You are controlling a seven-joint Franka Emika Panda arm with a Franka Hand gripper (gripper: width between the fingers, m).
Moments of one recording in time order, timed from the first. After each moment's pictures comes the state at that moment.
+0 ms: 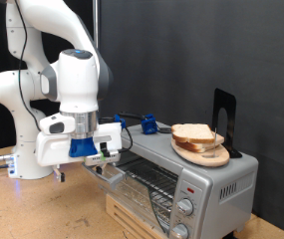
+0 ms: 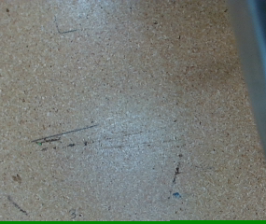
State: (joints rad) arm -0.01 -0.05 -0.10 -2.47 -0.06 2.52 0.93
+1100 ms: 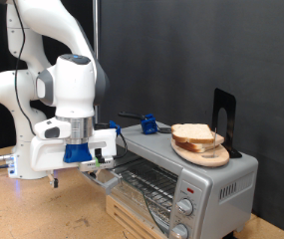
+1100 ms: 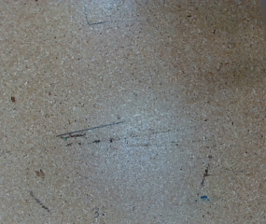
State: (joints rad) arm -0.02 -0.02 -0.13 -2.47 -0.13 2.54 0.93
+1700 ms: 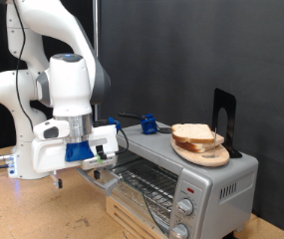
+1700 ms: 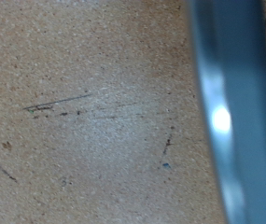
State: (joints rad) arm -0.01 -0.04 -0.12 -2.49 0.04 2.61 0.79
